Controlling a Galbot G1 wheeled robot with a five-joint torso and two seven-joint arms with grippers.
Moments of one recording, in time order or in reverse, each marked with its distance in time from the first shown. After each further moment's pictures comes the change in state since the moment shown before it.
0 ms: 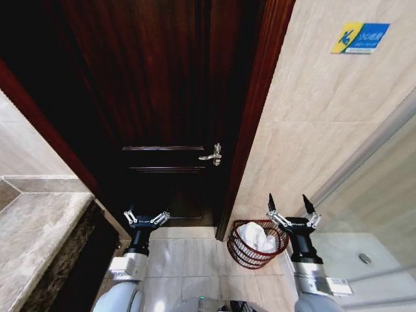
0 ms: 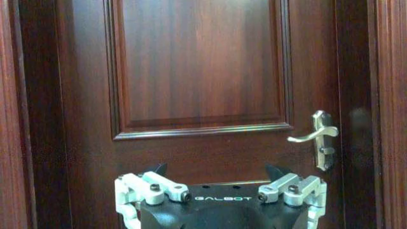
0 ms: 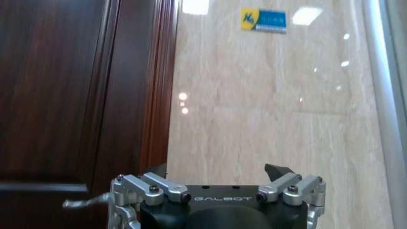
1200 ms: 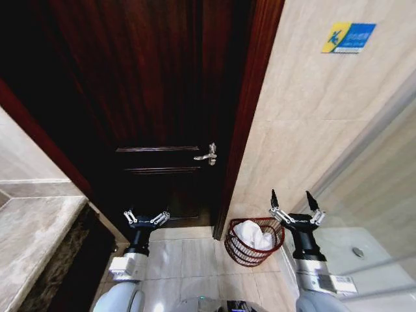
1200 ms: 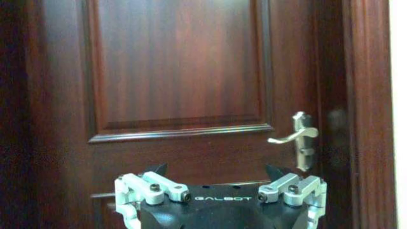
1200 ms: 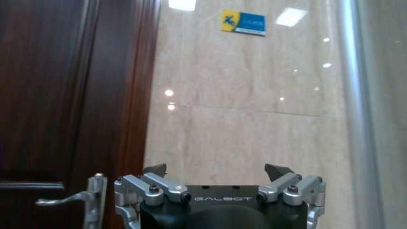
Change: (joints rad) left arm 0.000 0.000 0.000 0.000 0.000 0.000 0.000; right arm -0.001 -0.009 0.004 0.016 0.000 -0.037 0.004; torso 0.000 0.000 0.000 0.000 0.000
